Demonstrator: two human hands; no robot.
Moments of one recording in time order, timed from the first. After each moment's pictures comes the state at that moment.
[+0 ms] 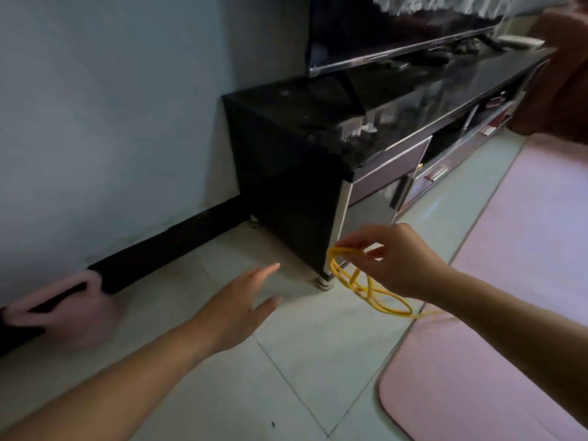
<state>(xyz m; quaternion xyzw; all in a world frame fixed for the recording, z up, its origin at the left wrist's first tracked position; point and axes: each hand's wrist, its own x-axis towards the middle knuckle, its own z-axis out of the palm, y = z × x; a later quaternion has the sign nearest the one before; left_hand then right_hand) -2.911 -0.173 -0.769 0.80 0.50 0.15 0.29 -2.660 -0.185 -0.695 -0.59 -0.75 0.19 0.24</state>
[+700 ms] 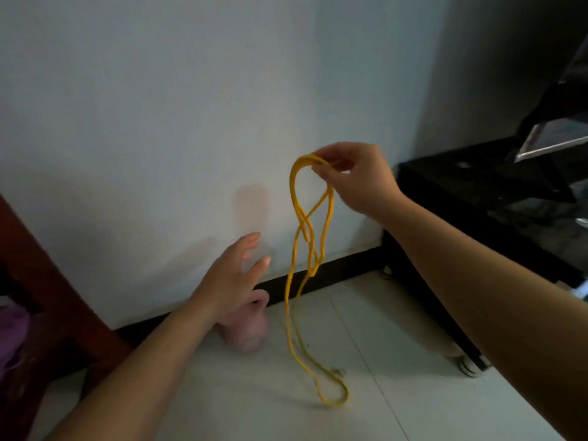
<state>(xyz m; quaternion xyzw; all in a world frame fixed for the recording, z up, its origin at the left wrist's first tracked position) -3.178 -0.151 -0.661 0.61 0.67 0.37 0.21 -2.988 -0.045 -0.558 -0.39 -0.75 0.25 0.47</state>
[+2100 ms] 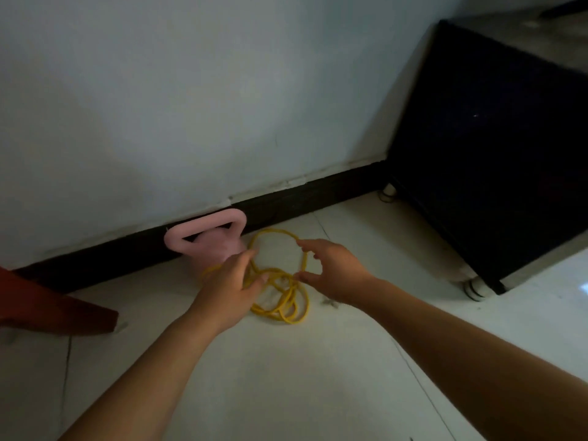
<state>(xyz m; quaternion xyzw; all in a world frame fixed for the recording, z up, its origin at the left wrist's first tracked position) -3.181 -0.153 -0.880 0.59 0.70 0.23 0.31 -2.991 -0.087 -0.861 -0.50 -0.81 0.28 0.07</state>
